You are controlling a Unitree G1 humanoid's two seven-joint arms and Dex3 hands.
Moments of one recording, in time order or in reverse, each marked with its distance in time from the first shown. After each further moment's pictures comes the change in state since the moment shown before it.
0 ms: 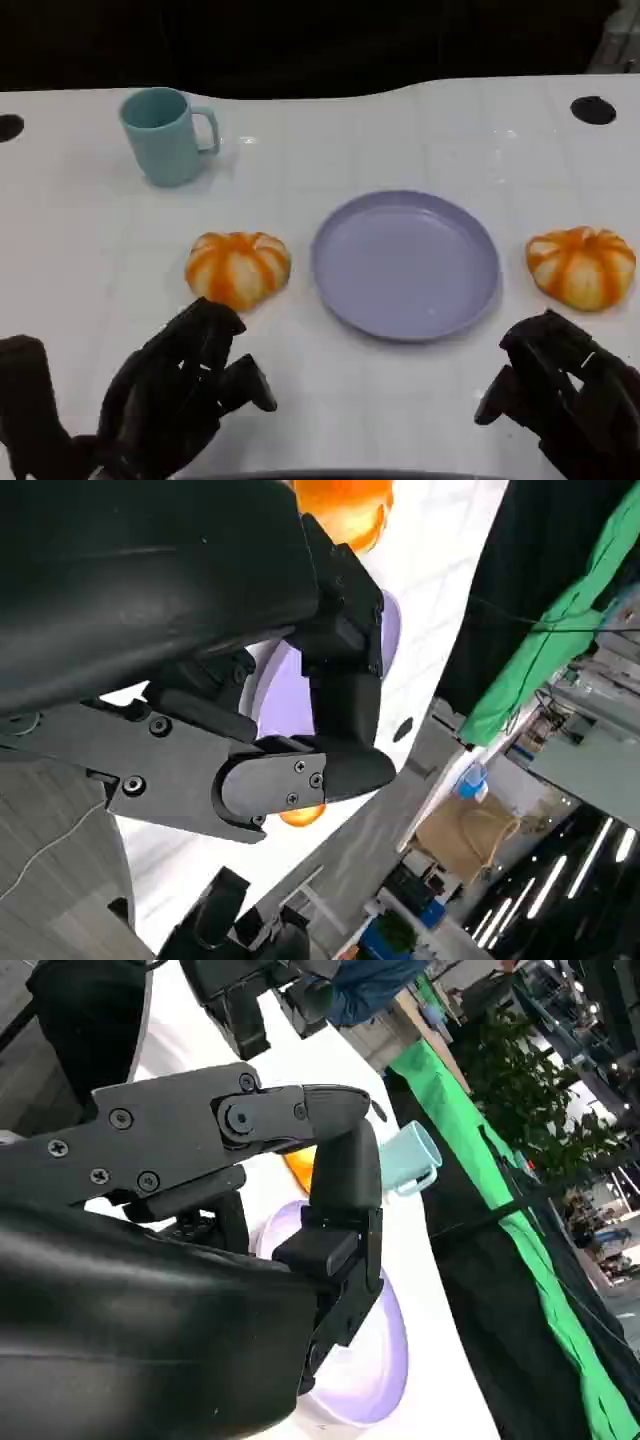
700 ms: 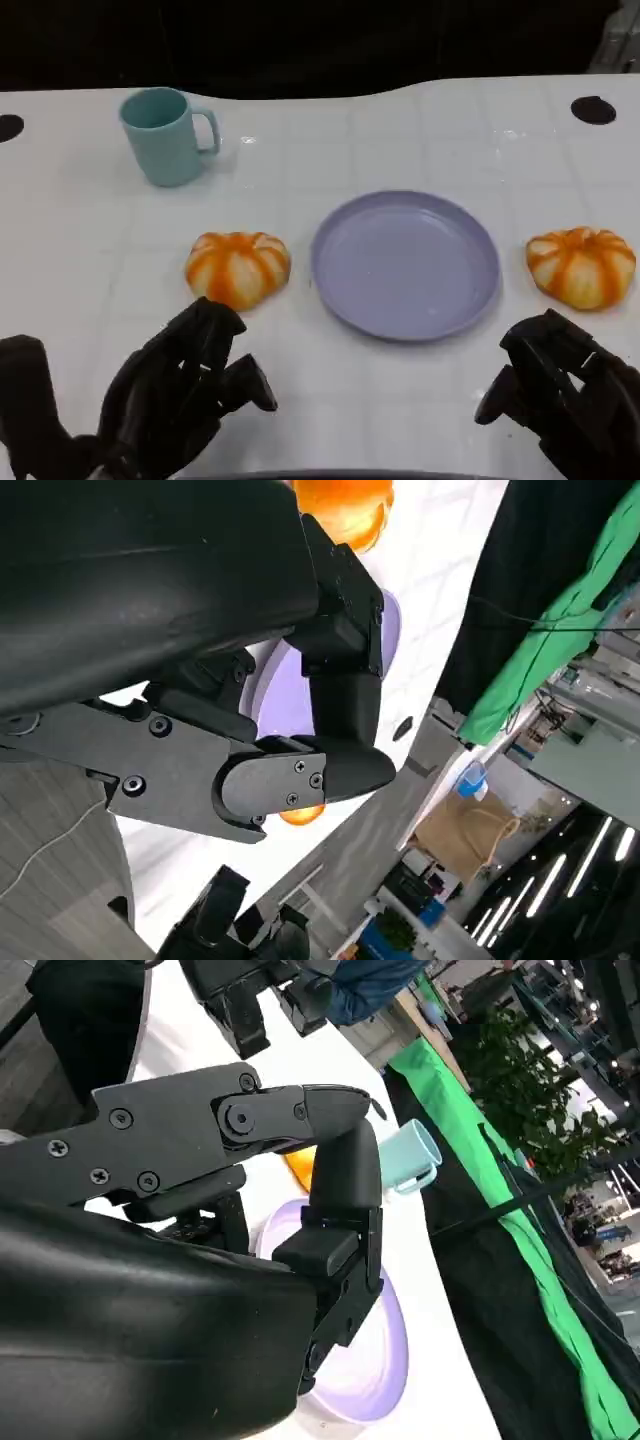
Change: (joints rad) left arm 0.000 0.001 -0.001 -0.001 -0.003 0.002 0.000; right arm 0.000 0.000 0.000 0.000 0.000 0.000 -0.004
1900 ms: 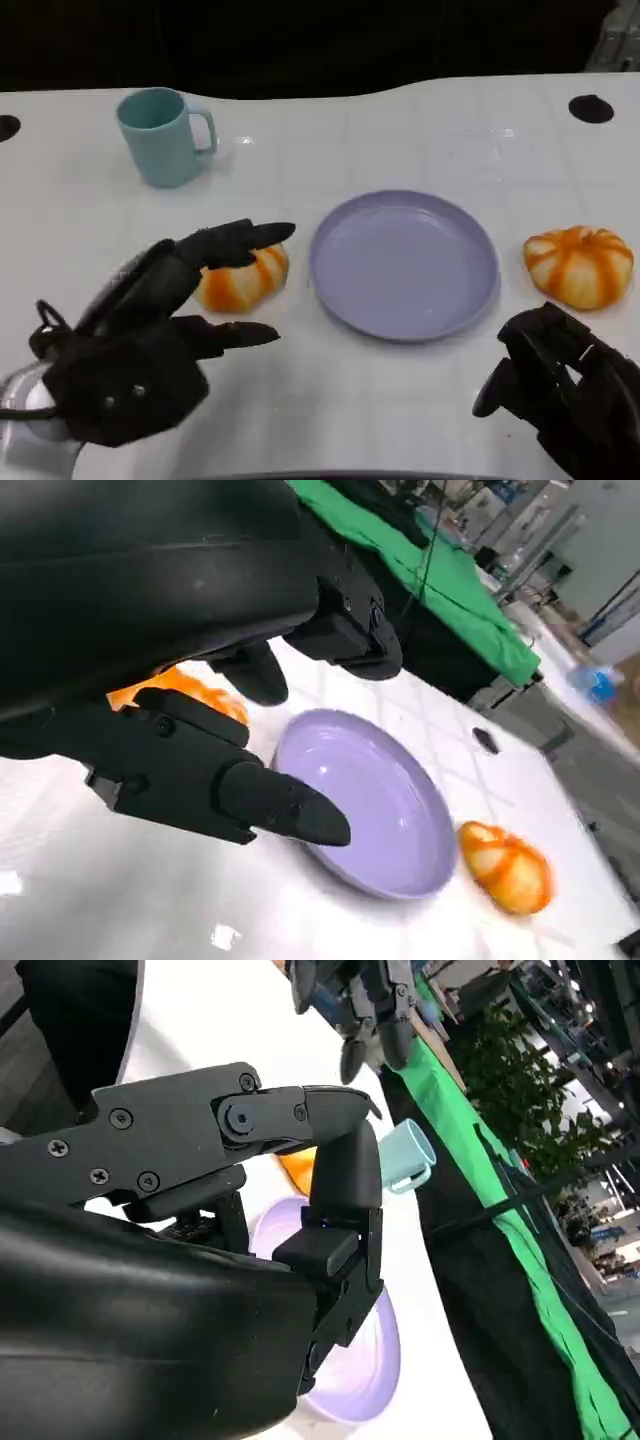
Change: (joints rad) left arm -0.249 0.337 -0.214 0.137 0.931 -0.670 -0.043; right arm -0.019 0.003 0.003 0.003 -0.004 0.001 -0.006
